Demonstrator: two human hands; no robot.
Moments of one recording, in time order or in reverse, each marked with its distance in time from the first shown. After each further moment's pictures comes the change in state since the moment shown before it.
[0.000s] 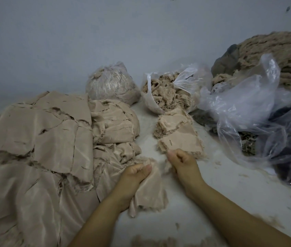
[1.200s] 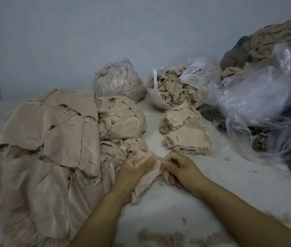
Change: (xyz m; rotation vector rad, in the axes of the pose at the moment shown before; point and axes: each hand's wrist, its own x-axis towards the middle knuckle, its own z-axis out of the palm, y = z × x) left_hand -0.006 0.007 -0.010 0.047 0.151 0.032; right_hand -0.013 0.000 0.000 -0.155 -0.398 0.074
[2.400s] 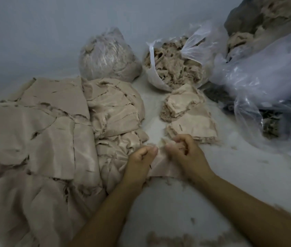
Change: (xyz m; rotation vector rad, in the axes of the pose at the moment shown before) left_hand 0.026 0.003 0.011 0.127 0.048 -0.069; right_hand 0.020 0.004 0.002 -0.063 0.364 0.052
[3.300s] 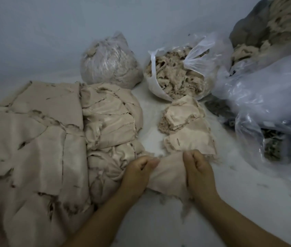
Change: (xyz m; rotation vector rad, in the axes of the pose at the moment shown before) left_hand 0.021 -0.004 0.011 0.155 0.033 0.066; right_hand 0.008 0.008 -0.014 0.001 0.200 -0.042
